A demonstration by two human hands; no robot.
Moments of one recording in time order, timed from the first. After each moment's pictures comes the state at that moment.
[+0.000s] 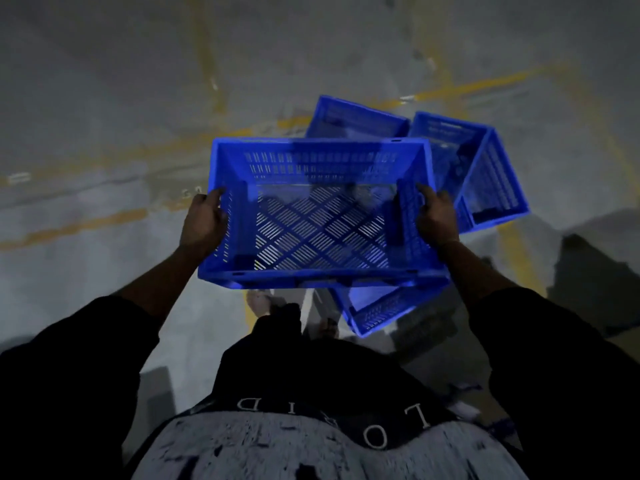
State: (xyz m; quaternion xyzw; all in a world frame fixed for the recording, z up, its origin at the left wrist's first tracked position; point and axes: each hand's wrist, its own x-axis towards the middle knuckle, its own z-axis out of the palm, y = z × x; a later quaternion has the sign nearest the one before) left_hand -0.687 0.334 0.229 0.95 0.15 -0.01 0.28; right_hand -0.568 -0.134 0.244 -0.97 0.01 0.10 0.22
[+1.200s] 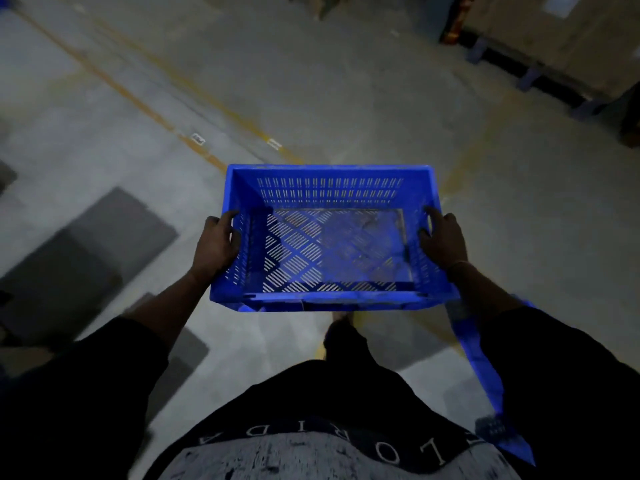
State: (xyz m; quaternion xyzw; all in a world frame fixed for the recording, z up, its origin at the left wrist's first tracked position) left_hand -0.870 0.696 0.259 0.78 0.55 0.15 0.27; right_hand -0.426 0.512 0.286 -0.88 -0.43 0.14 0.17
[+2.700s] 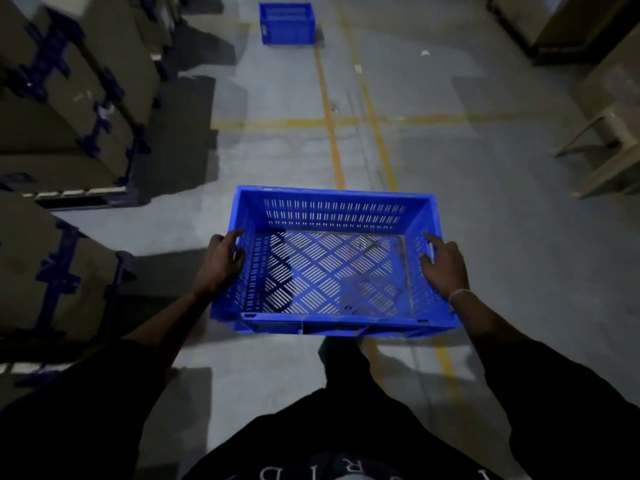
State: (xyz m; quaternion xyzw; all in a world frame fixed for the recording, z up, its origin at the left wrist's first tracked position) left_hand -1.168 1.268 0.280 0.50 0.80 0.25 0.23; right_hand -0.713 1.441 0.273 -0.66 -0.71 0.22 0.12
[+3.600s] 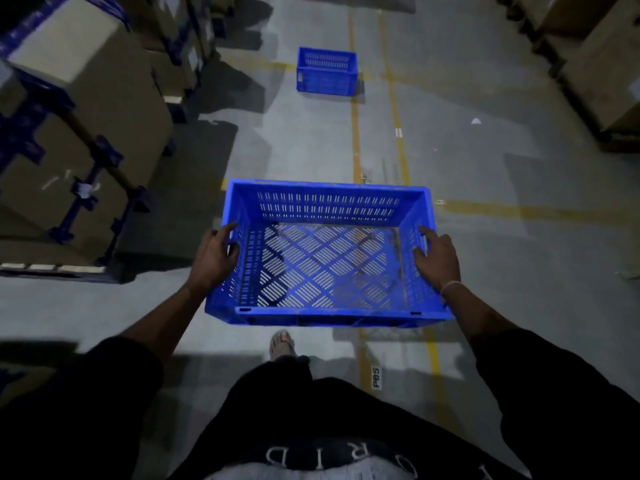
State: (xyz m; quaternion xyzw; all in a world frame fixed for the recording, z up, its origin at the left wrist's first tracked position) left_hand -1.450 1.804 0.284 0.43 0.83 0.29 0.20; right_hand -1.038 2.051 0.281 -0.60 -0.76 0.22 0.12
